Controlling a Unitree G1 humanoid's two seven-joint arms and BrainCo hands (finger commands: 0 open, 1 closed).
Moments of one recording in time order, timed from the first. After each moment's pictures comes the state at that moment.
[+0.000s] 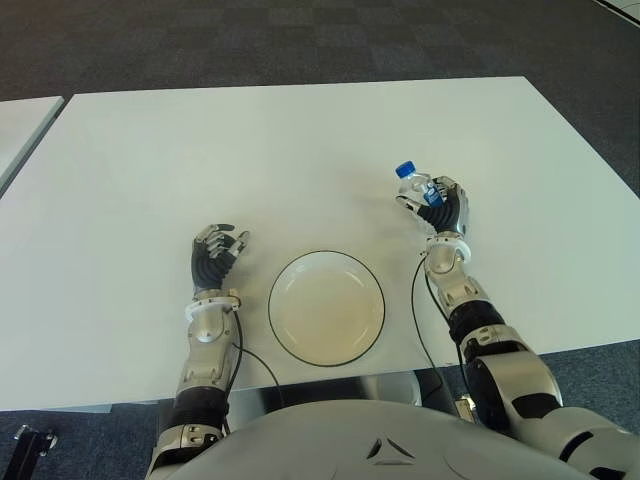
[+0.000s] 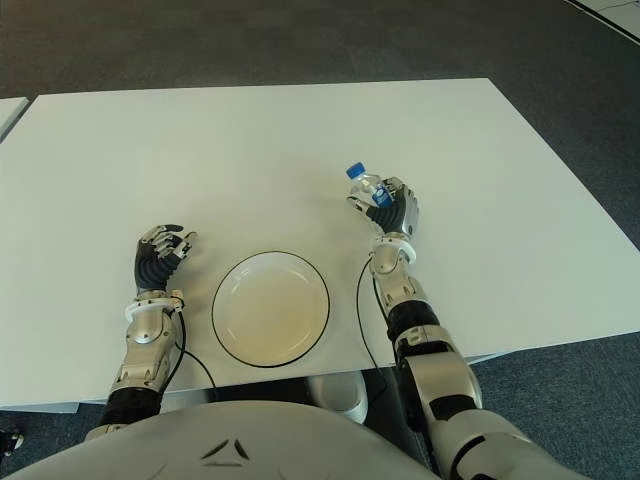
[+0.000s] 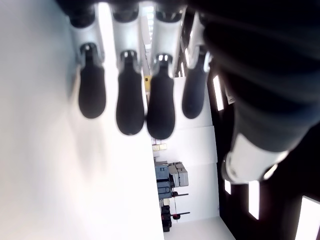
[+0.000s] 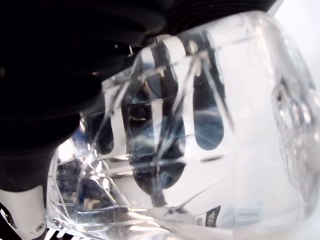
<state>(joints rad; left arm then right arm) 0.12 0.00 0.14 0.37 0.10 -0.40 0.23 -0.36 -0.19 0.09 0.77 -0.39 -0.27 -0.59</state>
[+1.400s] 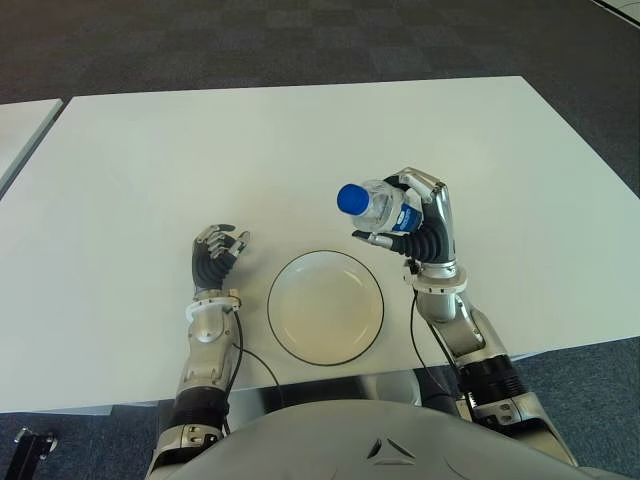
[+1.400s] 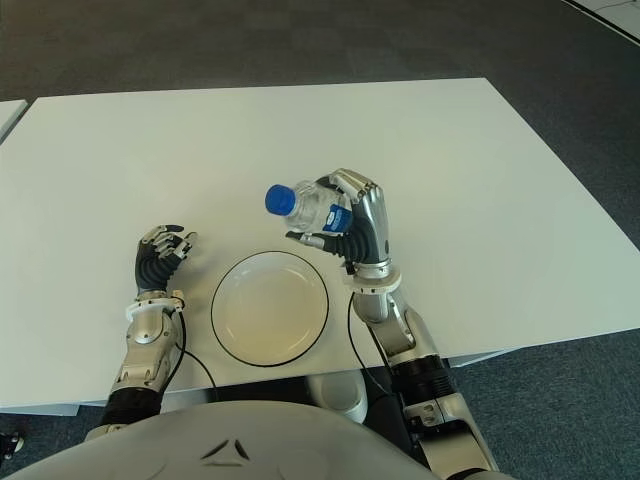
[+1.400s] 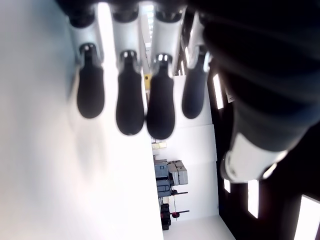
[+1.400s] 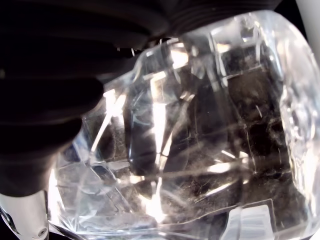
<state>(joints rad) 0.12 0.01 0.14 0.37 0.09 -0.40 0.23 -0.05 -0.23 0.24 0.09 -0.66 -0.74 -0.62</state>
